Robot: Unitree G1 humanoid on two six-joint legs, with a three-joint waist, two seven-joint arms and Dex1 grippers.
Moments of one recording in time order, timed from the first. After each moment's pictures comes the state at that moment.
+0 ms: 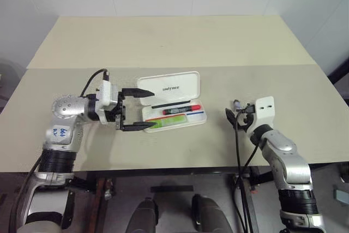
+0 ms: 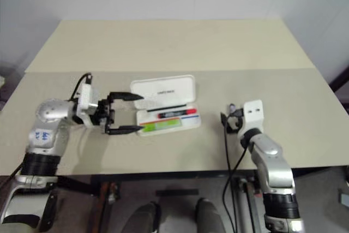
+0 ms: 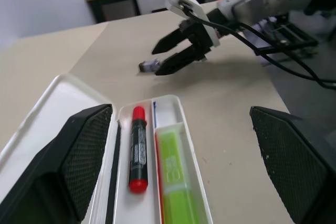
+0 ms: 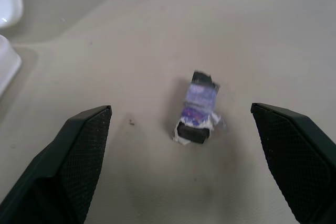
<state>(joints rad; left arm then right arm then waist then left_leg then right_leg) -0.55 0.64 0.06 0.15 -0.45 0.05 -1.30 -0.27 -0.33 -0.13 -0.09 0.21 0.49 0.24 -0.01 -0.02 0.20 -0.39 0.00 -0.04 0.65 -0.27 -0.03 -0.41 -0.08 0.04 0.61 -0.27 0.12</state>
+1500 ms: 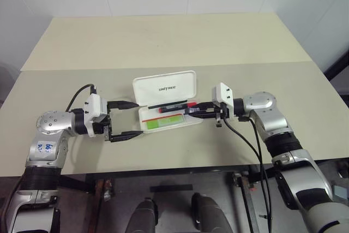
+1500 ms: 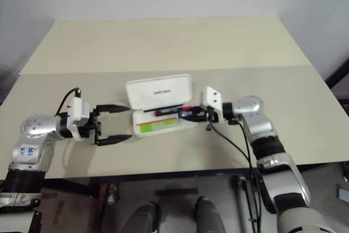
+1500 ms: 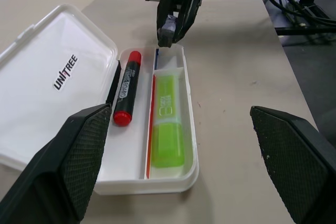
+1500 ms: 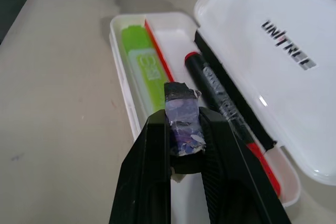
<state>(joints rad) -0.40 0.70 0.10 0.15 -0.41 0.01 -1.26 -0.83 -0.45 0.20 0.63 0.17 -0.14 1.34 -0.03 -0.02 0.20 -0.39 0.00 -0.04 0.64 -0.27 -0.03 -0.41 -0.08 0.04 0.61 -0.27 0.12</state>
